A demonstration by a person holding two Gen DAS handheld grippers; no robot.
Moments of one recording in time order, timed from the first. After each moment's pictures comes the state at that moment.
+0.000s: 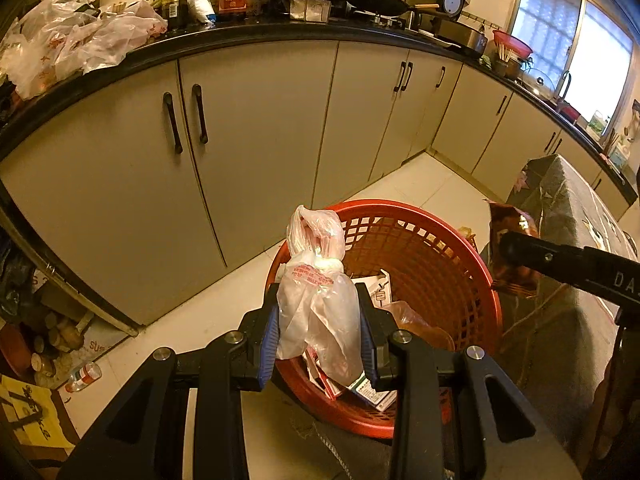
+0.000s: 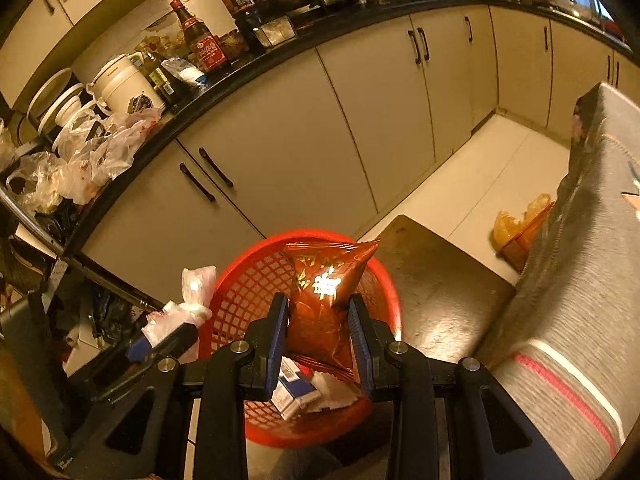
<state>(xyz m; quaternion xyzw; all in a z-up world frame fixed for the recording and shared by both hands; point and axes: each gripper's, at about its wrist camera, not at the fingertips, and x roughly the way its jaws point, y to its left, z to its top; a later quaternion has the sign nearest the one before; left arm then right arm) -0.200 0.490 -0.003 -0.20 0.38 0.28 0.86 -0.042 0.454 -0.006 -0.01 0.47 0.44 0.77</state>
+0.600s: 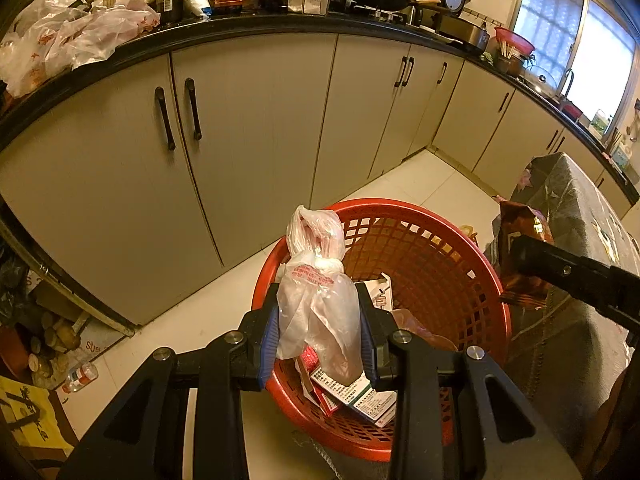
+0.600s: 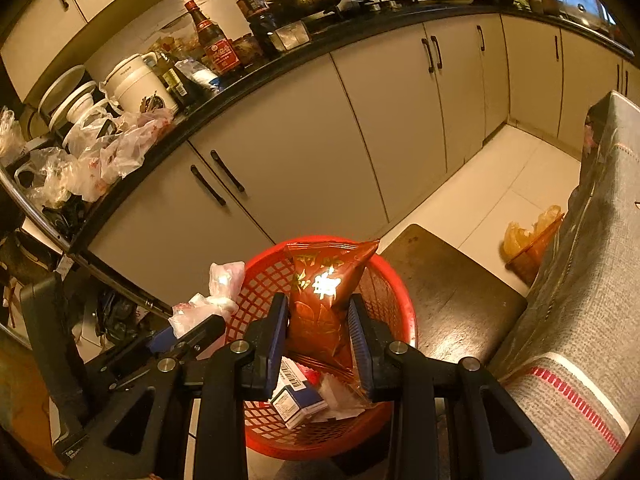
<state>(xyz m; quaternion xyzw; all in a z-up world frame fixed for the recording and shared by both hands) -0.186 0.494 -0.016 -0.20 0.39 0.28 0.85 -0.051 0.454 -0.008 -0.01 0.45 0.45 0.77</state>
